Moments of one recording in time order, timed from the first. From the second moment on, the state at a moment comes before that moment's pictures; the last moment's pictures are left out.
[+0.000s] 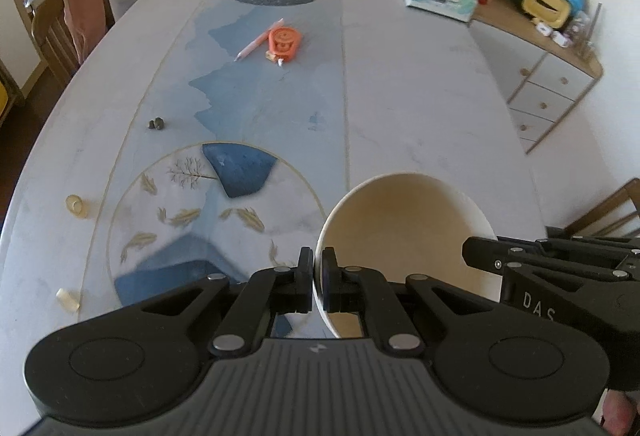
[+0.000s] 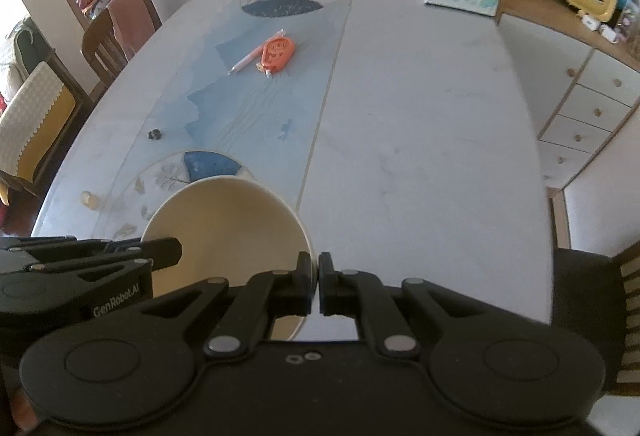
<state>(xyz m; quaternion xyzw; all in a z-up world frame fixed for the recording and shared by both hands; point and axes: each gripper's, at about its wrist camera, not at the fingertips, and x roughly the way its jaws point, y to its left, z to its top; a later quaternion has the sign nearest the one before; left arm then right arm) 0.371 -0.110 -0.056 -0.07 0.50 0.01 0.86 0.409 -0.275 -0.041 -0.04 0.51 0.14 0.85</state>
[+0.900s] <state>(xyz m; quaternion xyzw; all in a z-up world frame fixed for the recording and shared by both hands) 0.181 -0.189 -0.036 -0.02 0.50 -0.09 0.86 0.208 -0.353 -0.012 0.00 0.50 0.07 0.86</state>
